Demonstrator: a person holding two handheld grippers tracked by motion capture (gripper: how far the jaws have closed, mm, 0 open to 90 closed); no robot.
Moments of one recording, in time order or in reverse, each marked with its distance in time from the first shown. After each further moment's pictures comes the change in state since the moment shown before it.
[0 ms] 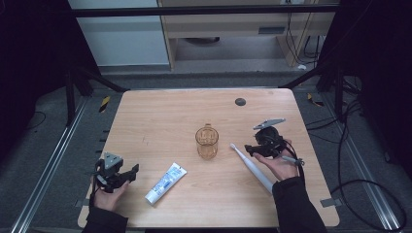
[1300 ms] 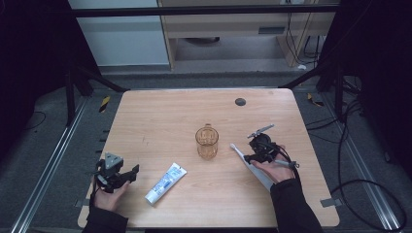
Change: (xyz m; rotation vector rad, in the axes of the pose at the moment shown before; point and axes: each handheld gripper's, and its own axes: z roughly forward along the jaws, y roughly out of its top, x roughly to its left) left arm 0.000 -0.001 0.002 0.010 -0.002 0.003; right arm -0.001 -0.018 0.039 0.170 0.027 -0.023
